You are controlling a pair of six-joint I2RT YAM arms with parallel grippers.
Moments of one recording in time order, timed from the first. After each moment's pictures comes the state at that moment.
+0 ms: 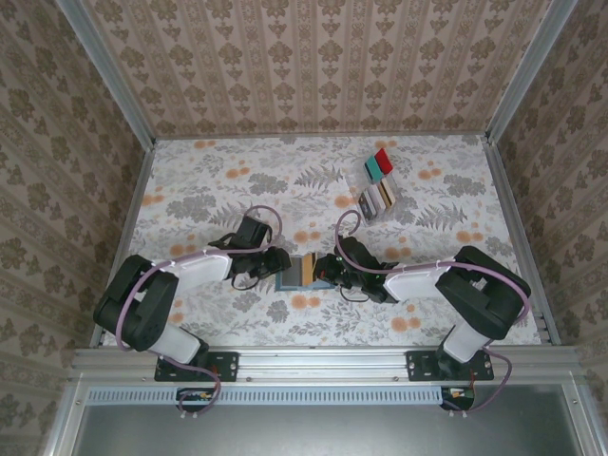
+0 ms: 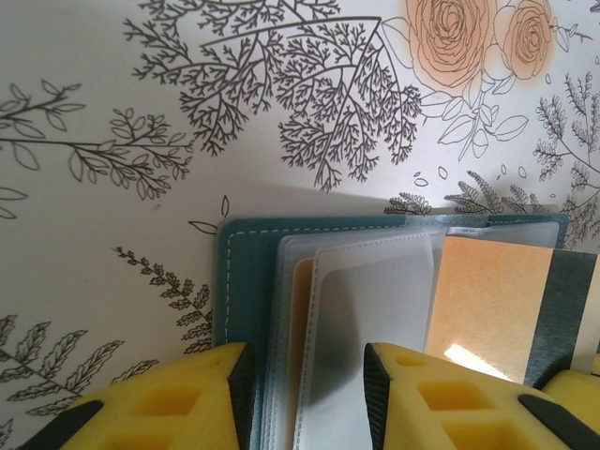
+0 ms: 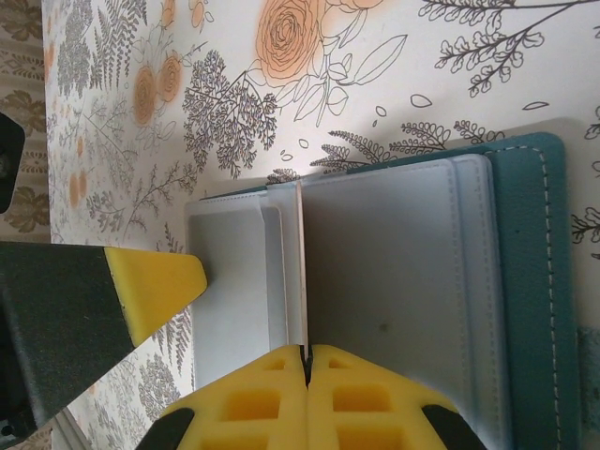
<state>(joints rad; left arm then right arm) -0.59 1.49 0.65 -0.19 0.28 -0.80 0.80 1.62 0.59 0.37 -0.09 1.10</state>
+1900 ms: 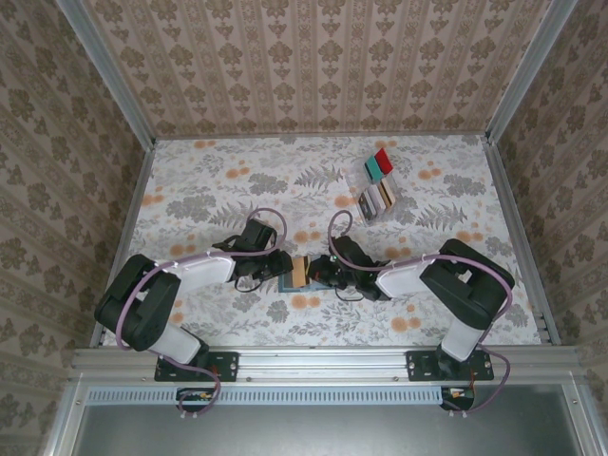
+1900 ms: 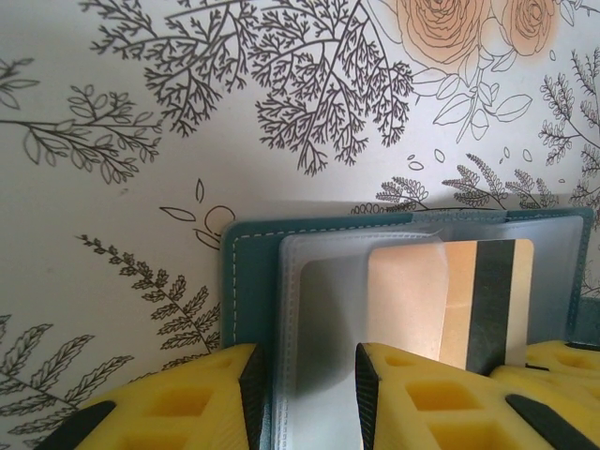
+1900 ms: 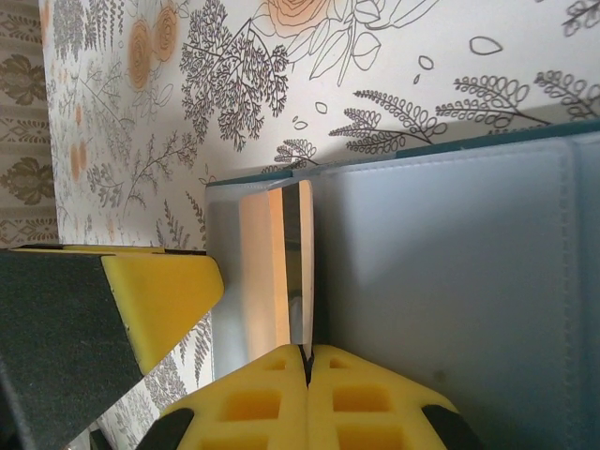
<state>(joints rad) -0.63 1.50 0.65 -0.18 0.25 -0.80 0.80 1.72 0.64 0.42 -0.18 1.10</state>
